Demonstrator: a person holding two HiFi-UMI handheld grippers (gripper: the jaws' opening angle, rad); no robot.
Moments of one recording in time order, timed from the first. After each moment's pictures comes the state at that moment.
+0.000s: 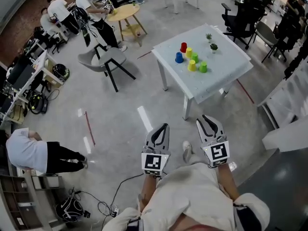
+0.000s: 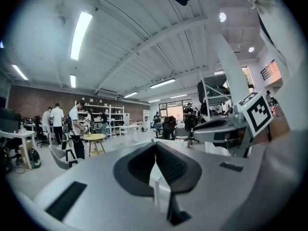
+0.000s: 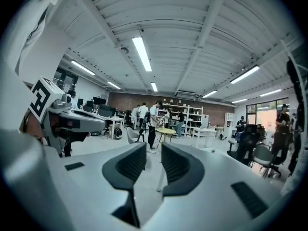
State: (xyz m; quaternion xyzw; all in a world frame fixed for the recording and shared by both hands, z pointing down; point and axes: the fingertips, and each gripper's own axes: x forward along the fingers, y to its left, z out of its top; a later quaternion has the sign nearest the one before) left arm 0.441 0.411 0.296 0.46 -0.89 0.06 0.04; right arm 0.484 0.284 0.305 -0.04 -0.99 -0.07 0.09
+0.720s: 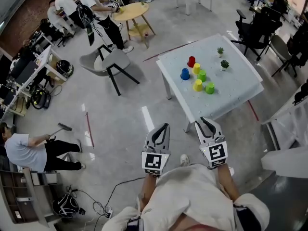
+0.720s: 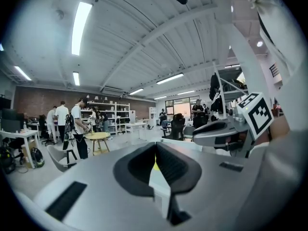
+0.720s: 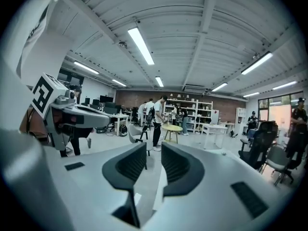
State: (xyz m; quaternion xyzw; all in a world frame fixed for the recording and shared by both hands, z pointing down) left arm 0.299 0.315 0.297 0.42 -0.90 0.07 0.06; right arm 0.331 0.194 0.318 -0.10 -0.99 -0.06 0.12
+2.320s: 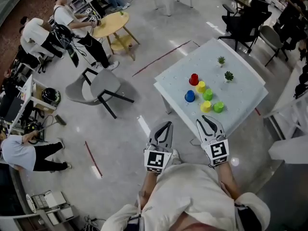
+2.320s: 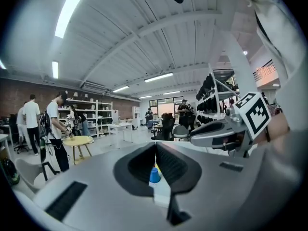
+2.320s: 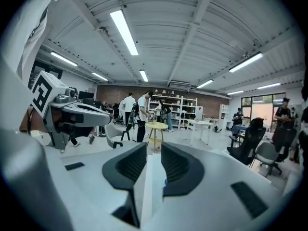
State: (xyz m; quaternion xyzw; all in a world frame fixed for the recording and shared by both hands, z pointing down) left arm 0.062 0.276 0.307 0.53 -0.84 0.08 0.06; right arm 0.115 0.169 0.333 0.00 -0.99 -0.05 0.14
